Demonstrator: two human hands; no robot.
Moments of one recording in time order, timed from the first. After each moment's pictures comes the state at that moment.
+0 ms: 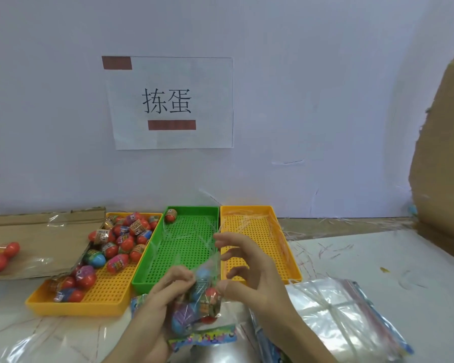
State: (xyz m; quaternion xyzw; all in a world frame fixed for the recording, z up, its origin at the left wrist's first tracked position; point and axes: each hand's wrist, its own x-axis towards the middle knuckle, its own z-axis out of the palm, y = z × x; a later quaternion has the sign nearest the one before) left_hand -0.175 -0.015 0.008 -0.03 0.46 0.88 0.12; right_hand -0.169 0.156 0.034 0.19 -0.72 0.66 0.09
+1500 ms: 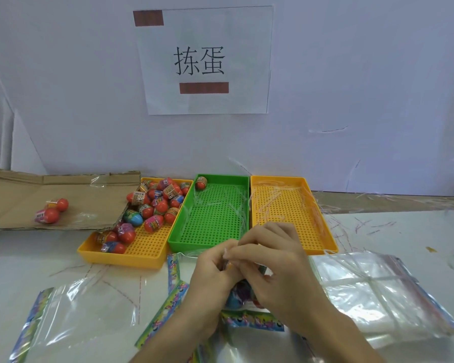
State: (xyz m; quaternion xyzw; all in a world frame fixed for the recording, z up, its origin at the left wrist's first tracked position) left_hand -0.157 0.003 -0.008 0.07 0.63 0.77 0.03; right_hand -0.162 0.138 0.017 0.33 -0.81 0.32 0.36
